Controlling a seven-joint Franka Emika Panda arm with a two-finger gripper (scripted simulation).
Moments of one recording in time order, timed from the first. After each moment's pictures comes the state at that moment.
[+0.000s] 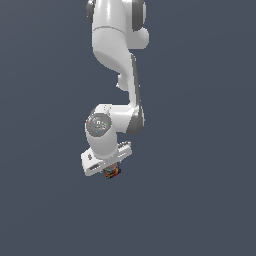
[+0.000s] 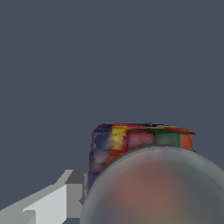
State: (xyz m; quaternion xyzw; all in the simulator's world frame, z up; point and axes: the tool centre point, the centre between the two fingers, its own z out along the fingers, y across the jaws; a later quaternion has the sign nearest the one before) arm 0.077 -0.078 0.058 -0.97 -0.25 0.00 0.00
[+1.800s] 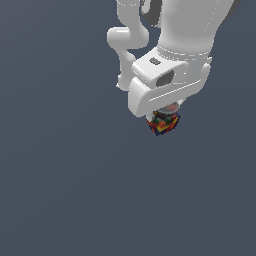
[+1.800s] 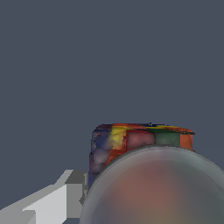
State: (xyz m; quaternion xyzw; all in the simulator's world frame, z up) arm 0.051 0.095 0.360 -0.97 -0.25 0.00 0.00
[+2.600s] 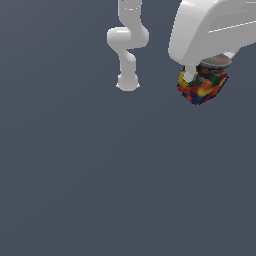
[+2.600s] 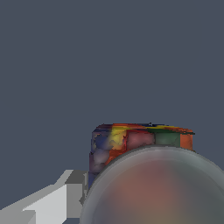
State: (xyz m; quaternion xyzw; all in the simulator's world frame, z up) arm 0.047 0.157 0.470 -0.97 -0.25 0.00 0.00
